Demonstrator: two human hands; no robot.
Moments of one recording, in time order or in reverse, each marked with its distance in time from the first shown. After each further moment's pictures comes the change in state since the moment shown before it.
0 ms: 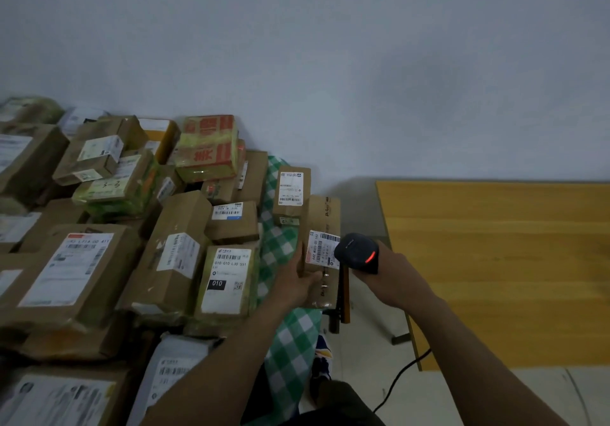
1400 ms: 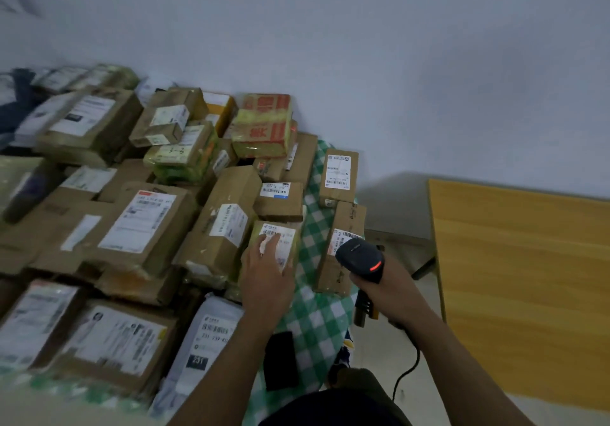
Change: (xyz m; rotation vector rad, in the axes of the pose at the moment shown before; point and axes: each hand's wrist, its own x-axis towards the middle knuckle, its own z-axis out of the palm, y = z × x) left_hand -0.088 -0.022 -0.075 0.427 0.614 -0.025; right_hand -0.002 -0.030 0.068 0.238 -0.122 -0.041
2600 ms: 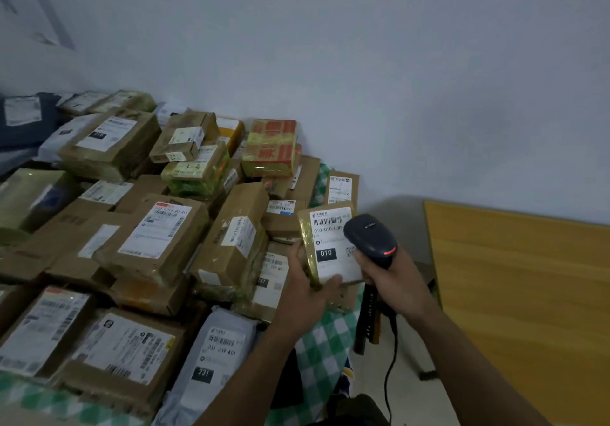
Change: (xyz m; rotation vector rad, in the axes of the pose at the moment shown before) left_hand -0.022 0.019 0.015 -0.769 -0.277 0.051; right_hand -0.023 -0.061 -0.011 0.412 0.119 -0.179
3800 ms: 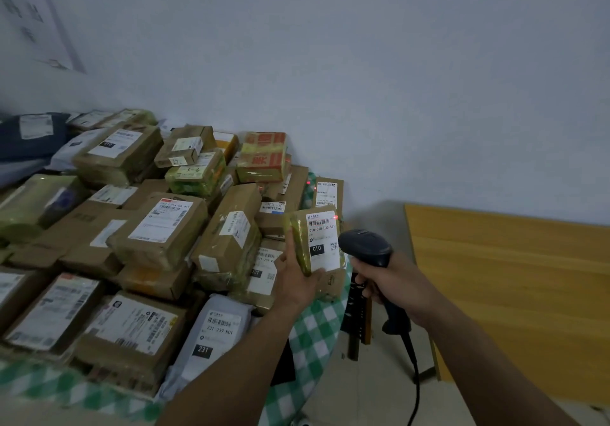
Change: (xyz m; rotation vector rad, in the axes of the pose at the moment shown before) left_hand -0.014 -0.002 0.013 0.326 0.131 -0.015; right_hand -0.082 -0.033 -0.027 -0.043 -0.118 0.171
